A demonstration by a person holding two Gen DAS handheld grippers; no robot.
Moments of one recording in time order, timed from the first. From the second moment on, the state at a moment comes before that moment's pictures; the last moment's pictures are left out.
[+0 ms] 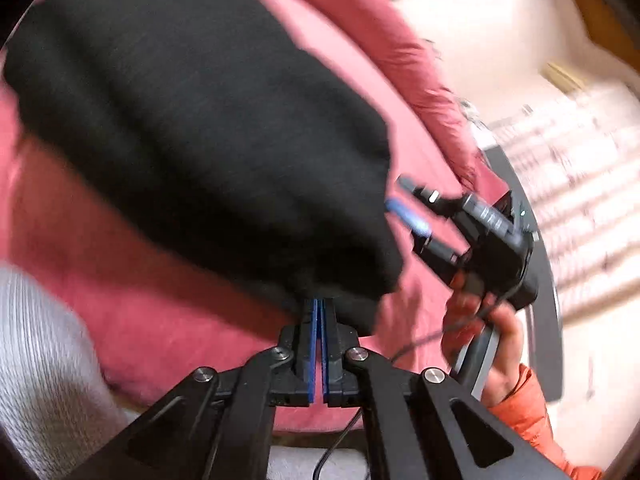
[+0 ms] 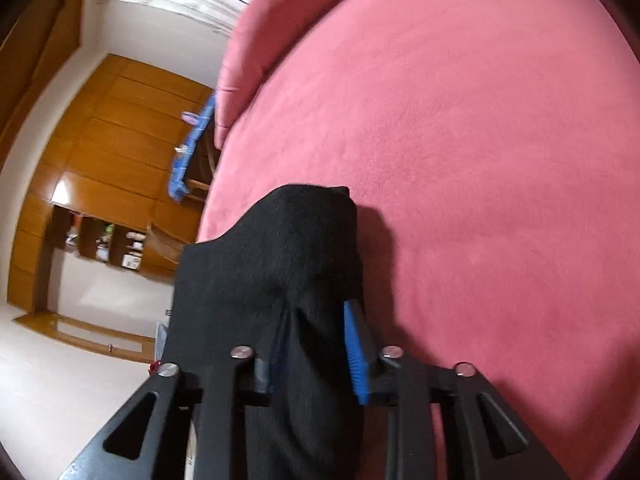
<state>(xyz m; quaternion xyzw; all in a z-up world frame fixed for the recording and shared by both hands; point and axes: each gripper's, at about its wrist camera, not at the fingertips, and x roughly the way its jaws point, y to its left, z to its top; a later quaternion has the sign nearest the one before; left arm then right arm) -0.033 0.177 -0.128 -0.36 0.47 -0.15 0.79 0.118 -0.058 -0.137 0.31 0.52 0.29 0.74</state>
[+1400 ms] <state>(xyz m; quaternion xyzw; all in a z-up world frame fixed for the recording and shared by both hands) 0.109 0.322 -0.110 -0.18 0.43 0.00 0.88 0.127 0.023 -0.118 0.08 0.45 0.23 0.86</state>
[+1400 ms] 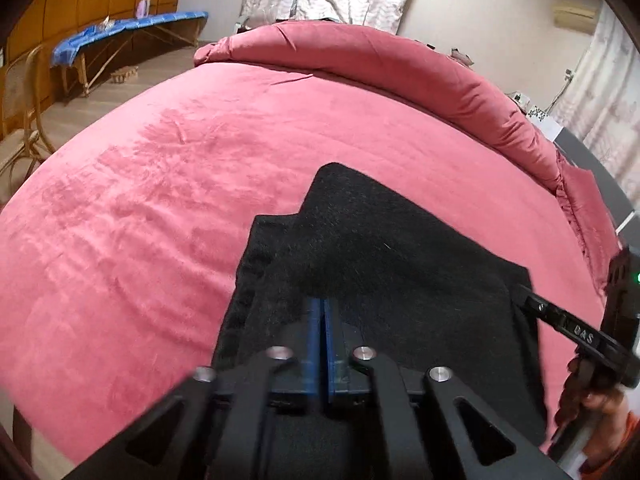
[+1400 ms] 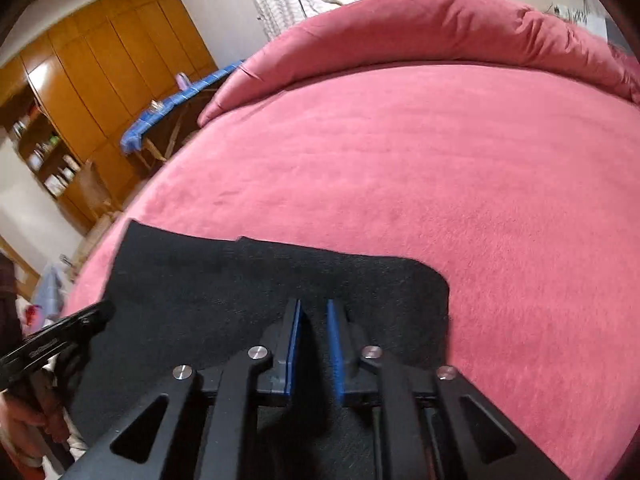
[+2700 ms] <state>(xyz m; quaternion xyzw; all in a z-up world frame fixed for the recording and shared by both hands) -0.046 0.233 -0.042 -0.01 0.40 0.09 0.91 -0.051 0.038 -0.058 0.04 0.42 0.14 0.90</state>
